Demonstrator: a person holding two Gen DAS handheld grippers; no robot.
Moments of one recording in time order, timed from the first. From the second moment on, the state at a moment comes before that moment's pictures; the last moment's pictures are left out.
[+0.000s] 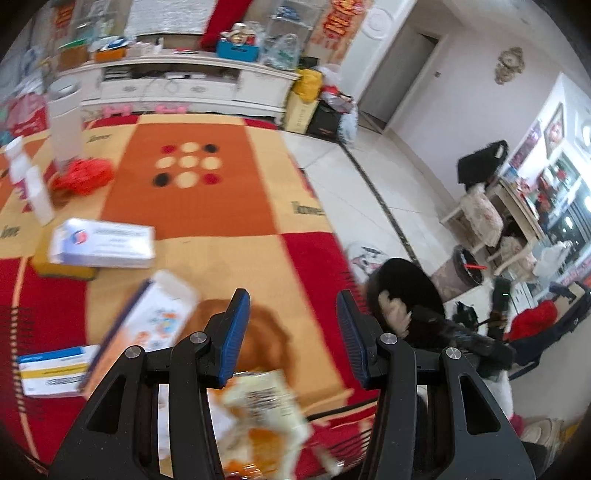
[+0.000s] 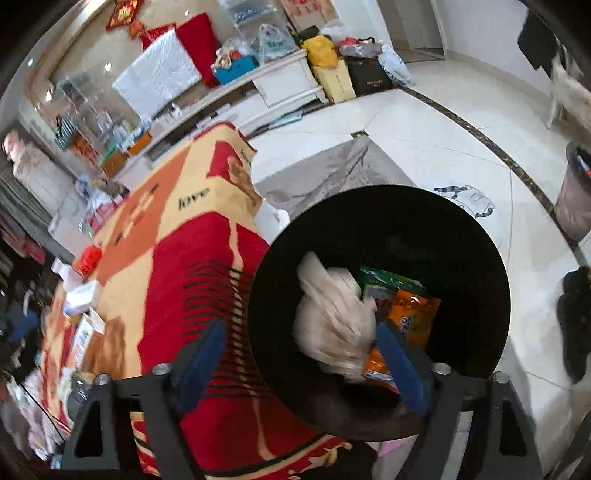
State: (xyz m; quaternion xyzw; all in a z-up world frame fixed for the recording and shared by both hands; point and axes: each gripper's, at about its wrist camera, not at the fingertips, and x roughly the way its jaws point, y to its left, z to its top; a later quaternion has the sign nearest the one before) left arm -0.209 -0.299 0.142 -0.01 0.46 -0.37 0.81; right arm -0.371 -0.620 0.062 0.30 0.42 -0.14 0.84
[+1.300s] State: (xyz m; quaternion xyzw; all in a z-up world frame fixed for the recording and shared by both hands) left arm -0.226 -0.226 0.066 0.04 0.51 -0.39 0.76; right arm -0.318 -0.426 0.099 0.21 0.47 0.07 0.86
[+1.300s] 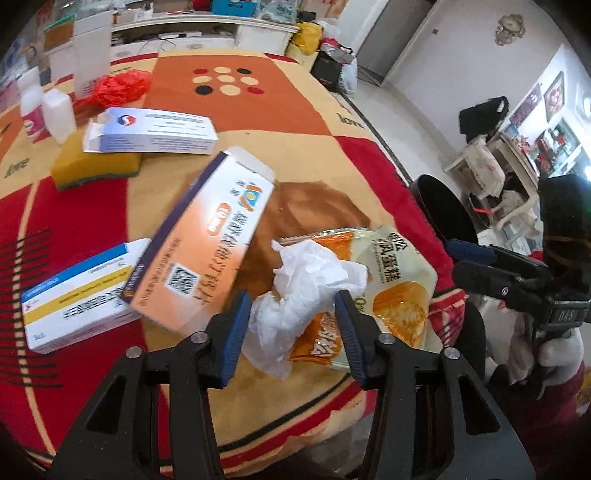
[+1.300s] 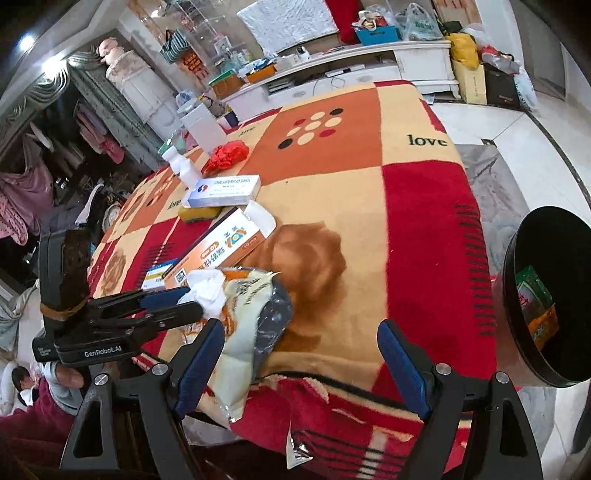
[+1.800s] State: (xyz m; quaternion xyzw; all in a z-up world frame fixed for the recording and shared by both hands) left arm -0.212 -0.186 0.101 0.00 0.48 -0.37 0.80; right arm -0.292 -0.387 0.059 0.22 0.49 0.10 0.84
